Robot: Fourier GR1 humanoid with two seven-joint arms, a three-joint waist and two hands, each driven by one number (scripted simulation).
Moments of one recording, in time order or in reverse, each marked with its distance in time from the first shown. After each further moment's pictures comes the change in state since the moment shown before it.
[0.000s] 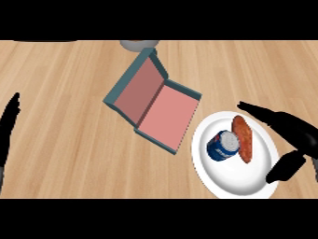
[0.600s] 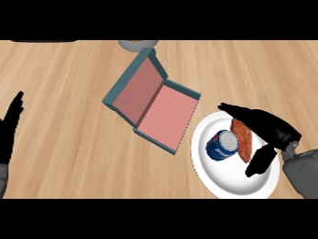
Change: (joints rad) left arm -0.014 -0.061 0.051 -0.002 -0.078 -0.035 0.020; right arm -0.072 0.175 0.009 0.060 0.180 0.095 0.108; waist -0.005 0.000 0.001
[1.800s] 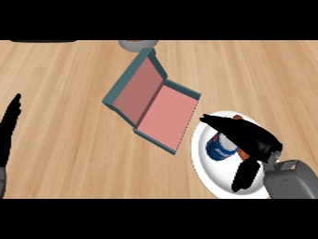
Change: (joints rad) left arm 0.020 -0.076 0.115 -0.027 -0.096 -0.097 -0.002; right arm 0.067 0.195 -0.043 -0.152 0.149 0.191 0.085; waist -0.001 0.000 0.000
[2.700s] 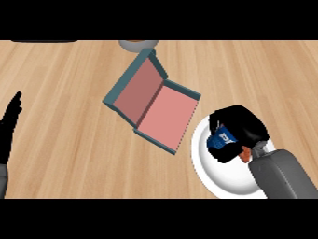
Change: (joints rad) left arm -0.027 -0.032 0.047 0.026 -0.038 -0.031 -0.020; right arm -0.075 0.054 -0.017 0.228 0.300 -0.356 -0.182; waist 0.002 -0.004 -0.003
